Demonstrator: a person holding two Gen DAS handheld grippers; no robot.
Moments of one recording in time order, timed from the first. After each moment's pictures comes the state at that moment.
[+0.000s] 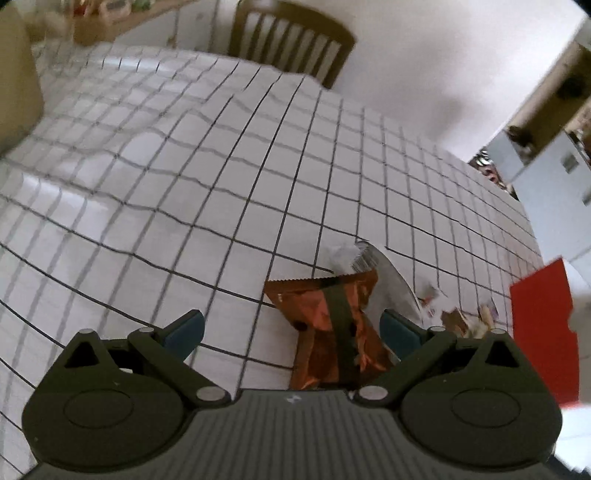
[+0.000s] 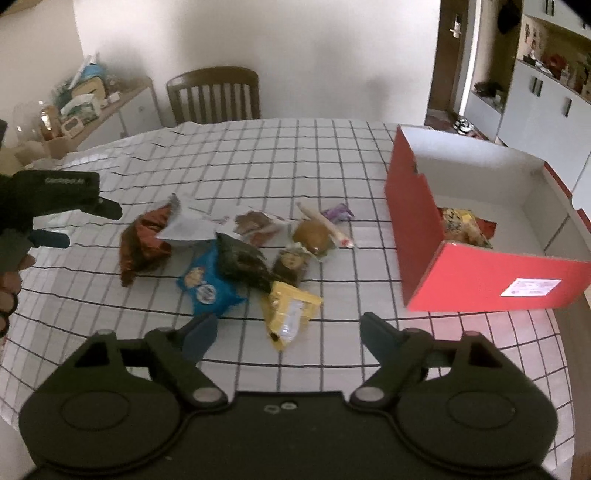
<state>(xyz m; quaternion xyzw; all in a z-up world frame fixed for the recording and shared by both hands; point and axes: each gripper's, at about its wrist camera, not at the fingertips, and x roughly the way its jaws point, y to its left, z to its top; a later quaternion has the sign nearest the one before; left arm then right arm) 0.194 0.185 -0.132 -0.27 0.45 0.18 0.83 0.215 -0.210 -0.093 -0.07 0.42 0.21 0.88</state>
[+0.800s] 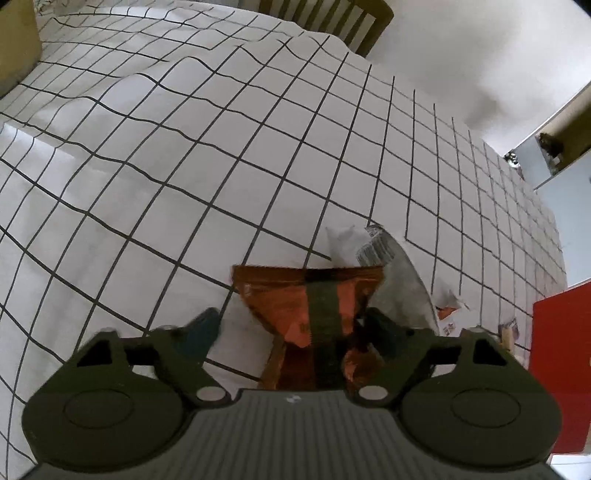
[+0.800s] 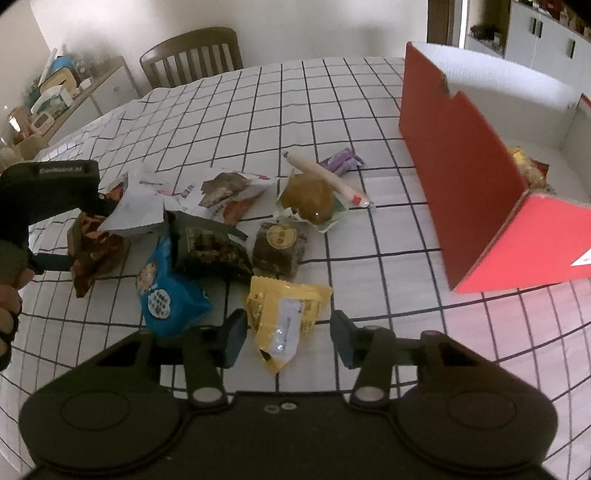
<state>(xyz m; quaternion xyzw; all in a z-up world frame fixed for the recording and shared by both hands) 0.228 0.177 -0.173 -0.31 0.48 0.21 0.79 0.272 -0.193 -0.156 -0.03 0.49 0.21 0.84</state>
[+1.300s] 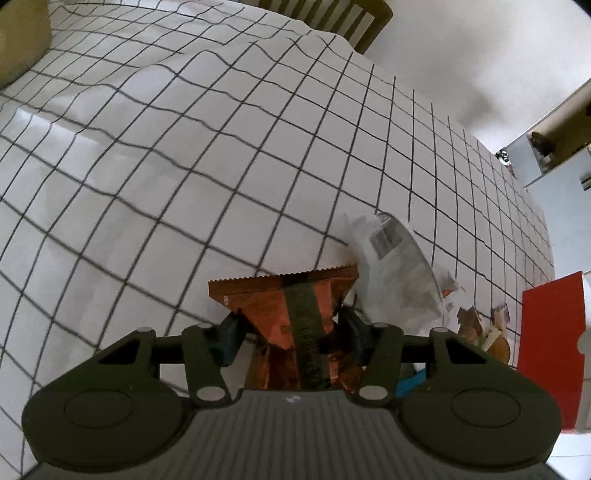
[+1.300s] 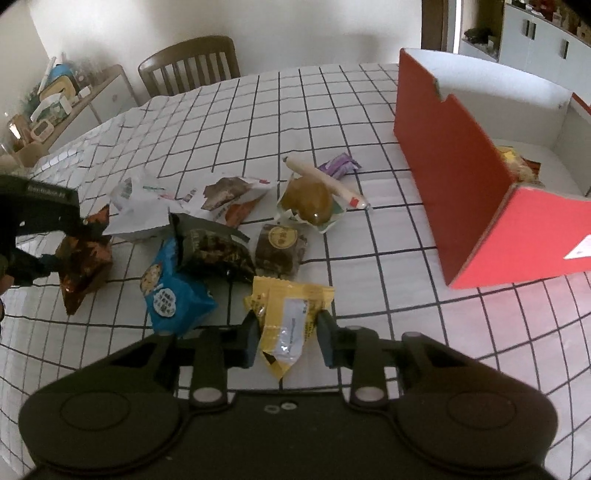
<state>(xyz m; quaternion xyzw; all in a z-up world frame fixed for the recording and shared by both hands) 0.198 0.189 -0.165 -0.33 0.48 0.20 0.79 0.257 -0.199 -0.147 -0.03 0.47 0.20 0.86</state>
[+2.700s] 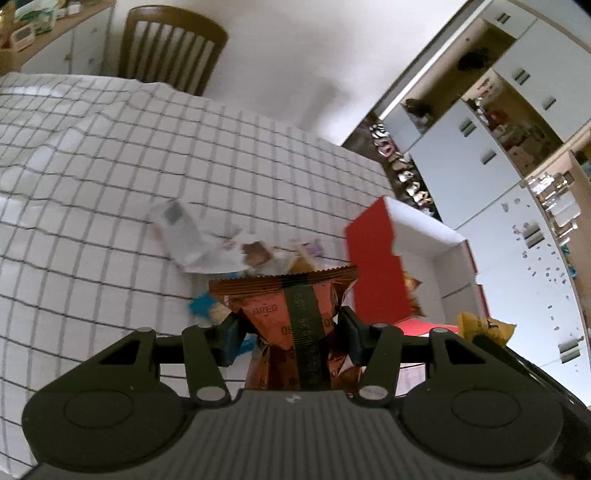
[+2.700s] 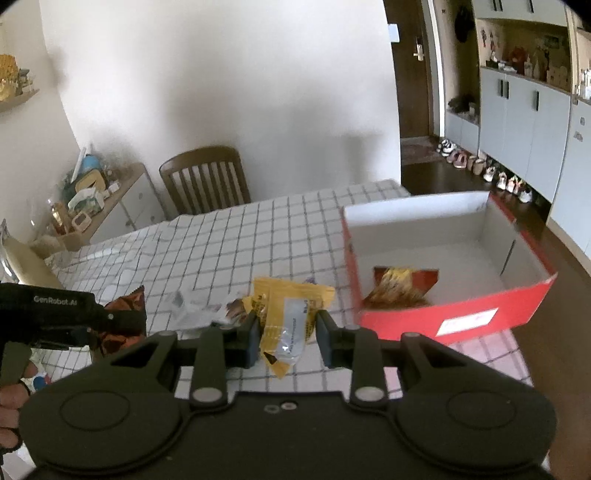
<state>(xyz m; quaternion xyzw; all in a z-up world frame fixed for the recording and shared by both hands) 0.155 0.057 -0.023 -0.28 0.43 0.02 0.86 0.216 -0.297 0.003 0.02 0.35 0.22 0.91</state>
